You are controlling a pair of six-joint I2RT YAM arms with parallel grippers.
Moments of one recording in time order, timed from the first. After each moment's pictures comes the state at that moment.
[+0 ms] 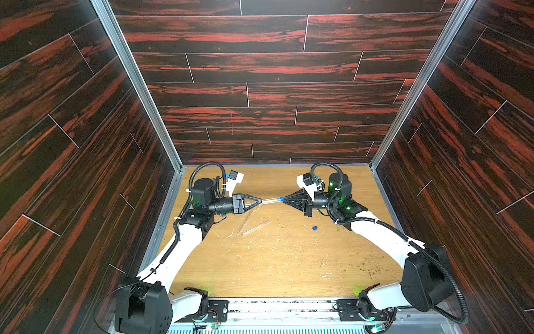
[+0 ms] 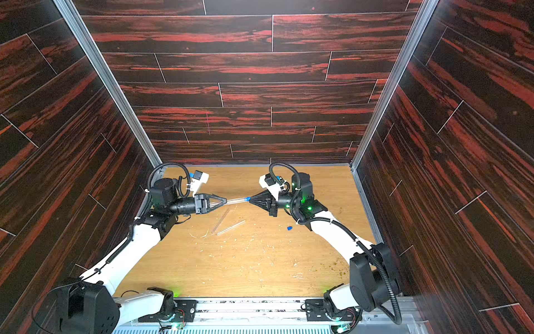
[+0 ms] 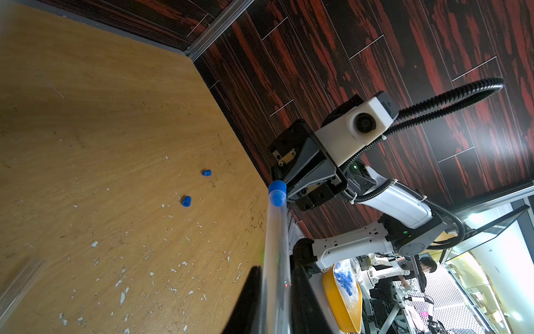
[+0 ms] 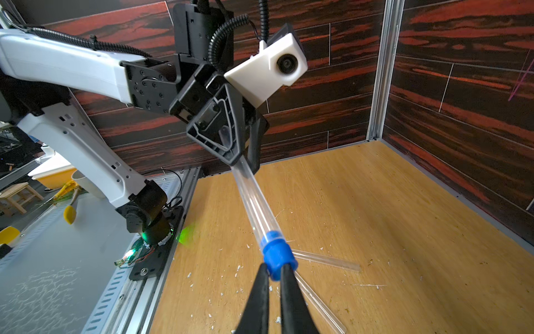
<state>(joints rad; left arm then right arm) -0.20 1.23 0.89 0.09 1.14 -0.72 0.49 1.45 1.02 0.23 -1.03 -0.05</state>
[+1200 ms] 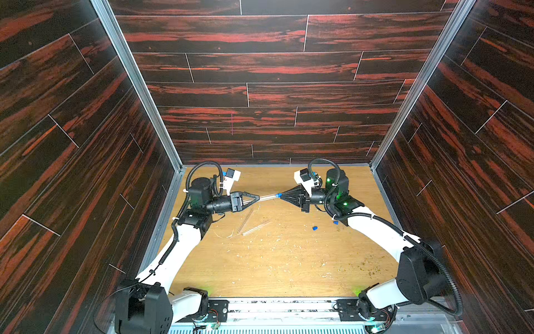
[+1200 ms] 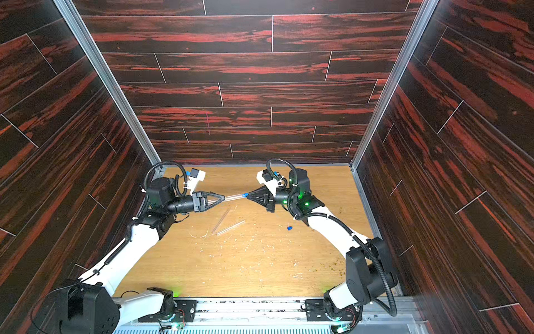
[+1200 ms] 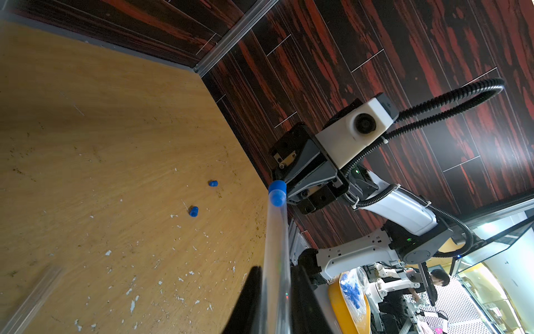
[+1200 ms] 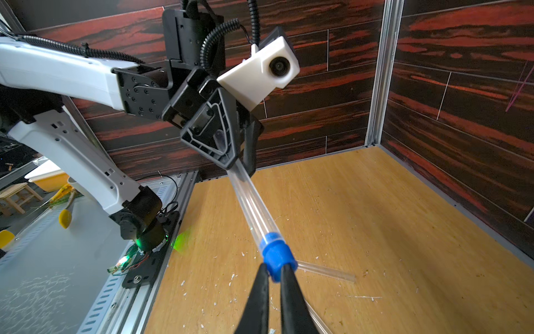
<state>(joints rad) -0.18 1.22 0.90 0.12 1.12 -0.73 0.50 1.51 1.09 0.23 -1.03 -0.04</state>
